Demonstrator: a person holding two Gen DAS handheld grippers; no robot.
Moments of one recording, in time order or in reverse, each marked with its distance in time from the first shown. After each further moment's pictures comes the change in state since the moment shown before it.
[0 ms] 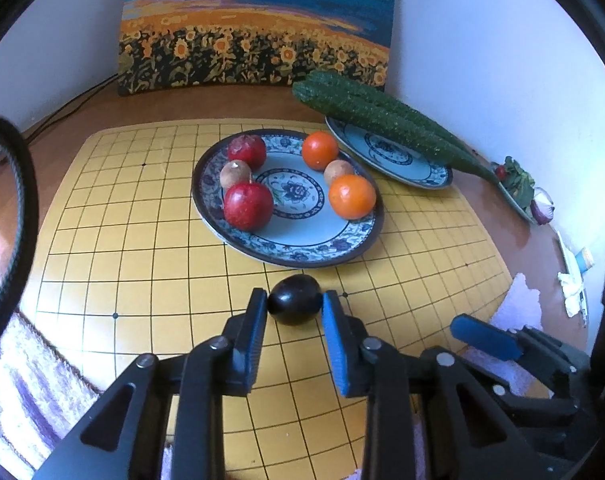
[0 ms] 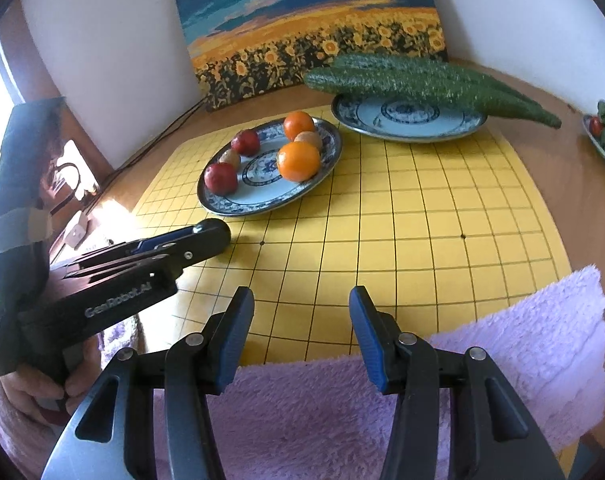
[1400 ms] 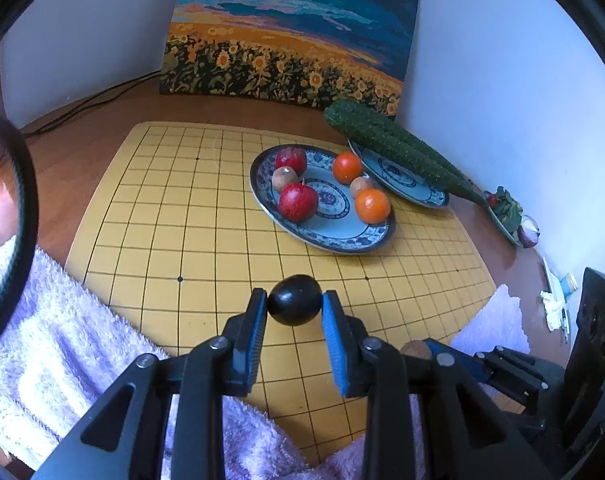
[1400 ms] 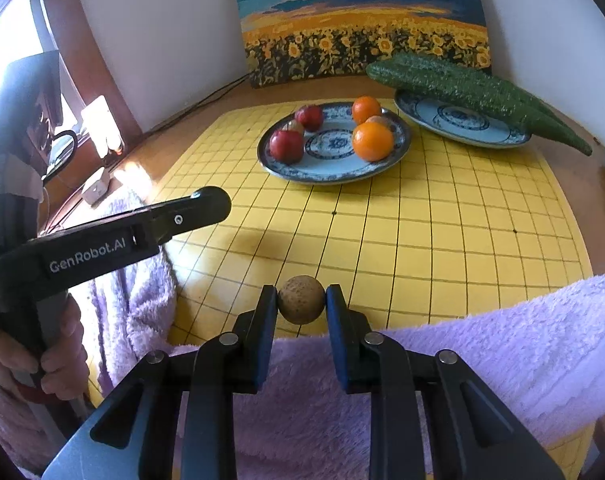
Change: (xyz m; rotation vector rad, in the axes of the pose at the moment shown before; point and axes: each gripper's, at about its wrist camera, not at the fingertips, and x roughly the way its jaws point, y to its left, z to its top) left arm -0.042 0.036 -0.018 -0.088 -0.067 -0.034; right arm 0.000 0.048 -0.020 -0.145 0.007 0.017
